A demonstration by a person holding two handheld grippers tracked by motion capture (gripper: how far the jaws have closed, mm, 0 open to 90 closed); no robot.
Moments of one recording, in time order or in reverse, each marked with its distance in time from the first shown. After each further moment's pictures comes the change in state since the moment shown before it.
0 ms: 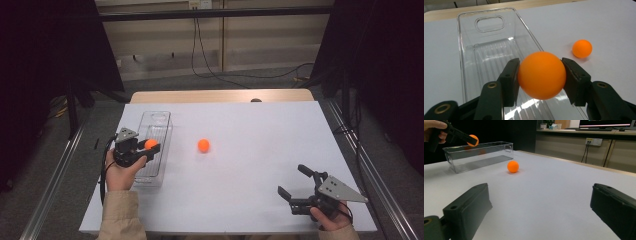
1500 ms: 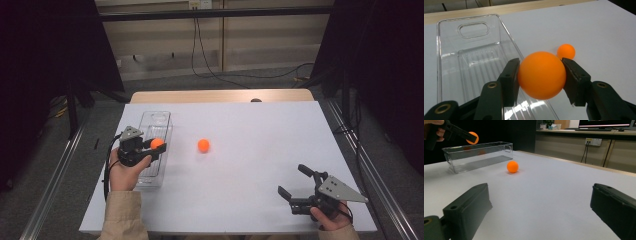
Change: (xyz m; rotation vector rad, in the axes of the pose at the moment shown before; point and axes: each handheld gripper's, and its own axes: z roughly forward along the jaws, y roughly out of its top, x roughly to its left) left arm -0.015 0.009 -0.001 -0.008 -0.059 0.007; right arm 0.000 0.000 0.000 -0.002 -0.002 0.001
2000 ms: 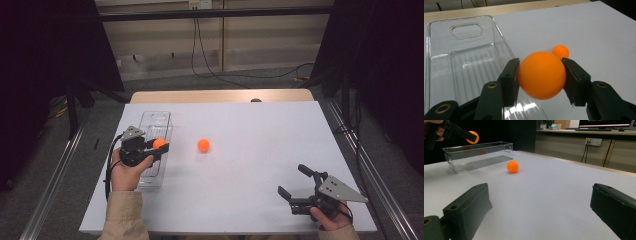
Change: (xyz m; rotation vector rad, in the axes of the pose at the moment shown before) left arm -0.006 0.002 0.001 0.001 -0.026 -0.005; right arm 0.000 0.000 0.000 0.000 0.000 0.002
